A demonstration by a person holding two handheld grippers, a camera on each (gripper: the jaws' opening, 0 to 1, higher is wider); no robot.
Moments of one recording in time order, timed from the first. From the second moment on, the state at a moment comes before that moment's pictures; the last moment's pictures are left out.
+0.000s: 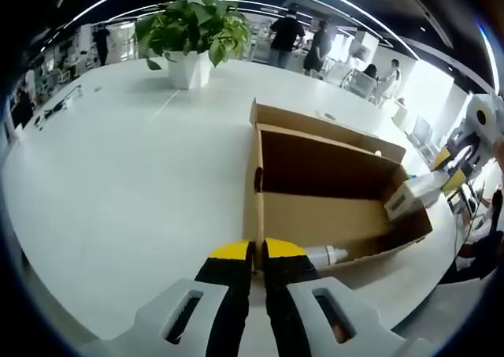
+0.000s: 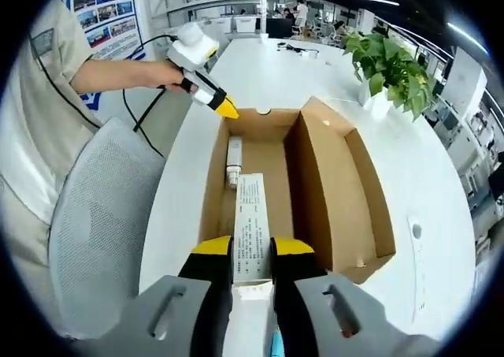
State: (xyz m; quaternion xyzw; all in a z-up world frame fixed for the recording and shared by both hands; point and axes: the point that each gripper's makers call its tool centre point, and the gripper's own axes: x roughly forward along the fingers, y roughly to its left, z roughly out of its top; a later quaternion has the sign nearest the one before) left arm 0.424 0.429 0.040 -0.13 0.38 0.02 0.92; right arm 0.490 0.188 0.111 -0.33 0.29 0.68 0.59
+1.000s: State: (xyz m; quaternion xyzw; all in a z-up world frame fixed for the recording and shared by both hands) left arm 0.424 0.427 0.041 -0.13 0.38 0.02 0.92; right arm 0.535 0.119 0.143 -0.33 0.28 0.64 0.63
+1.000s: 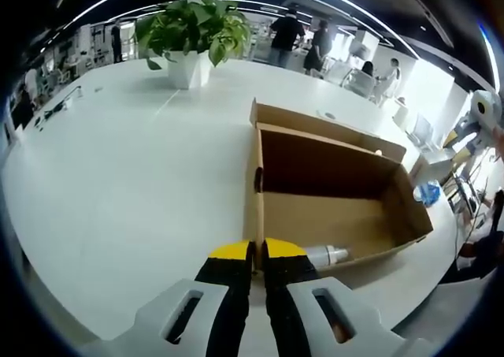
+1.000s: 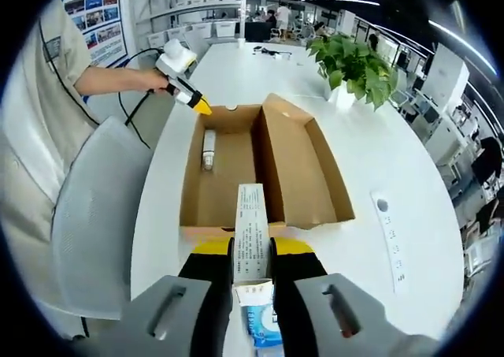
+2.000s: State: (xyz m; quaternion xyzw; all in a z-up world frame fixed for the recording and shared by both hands) left arm 0.424 0.430 0.039 -0.13 0.38 0.03 0.92; right arm 0.600 0.057 0.126 -0.34 0.30 0.60 0.66
